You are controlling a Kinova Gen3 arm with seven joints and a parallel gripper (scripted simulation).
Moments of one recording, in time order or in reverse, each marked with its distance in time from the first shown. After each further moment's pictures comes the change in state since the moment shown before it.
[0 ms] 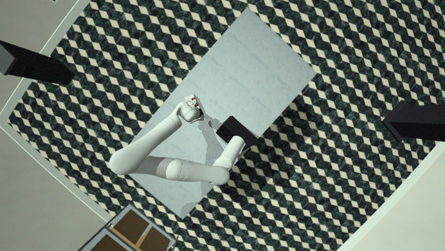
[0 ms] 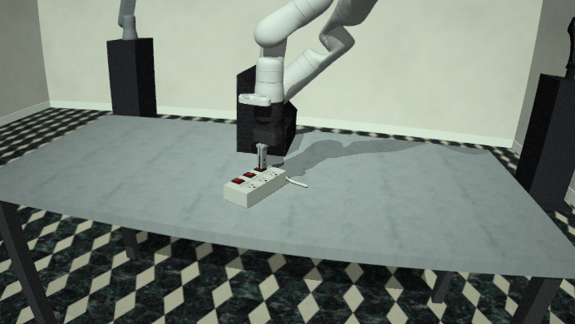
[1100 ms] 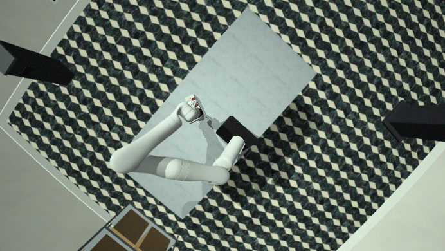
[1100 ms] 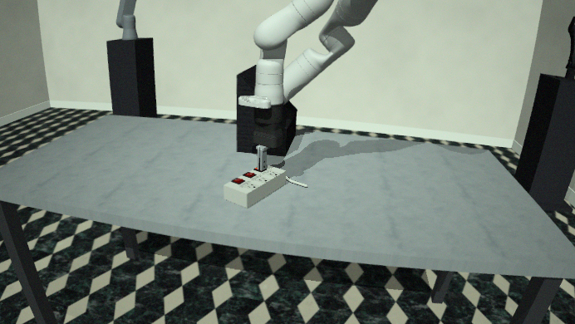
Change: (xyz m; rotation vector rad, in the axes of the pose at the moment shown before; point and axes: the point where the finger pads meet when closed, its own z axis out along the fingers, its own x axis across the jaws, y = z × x) arm 0.000 0.000 0.005 0.001 0.000 0.000
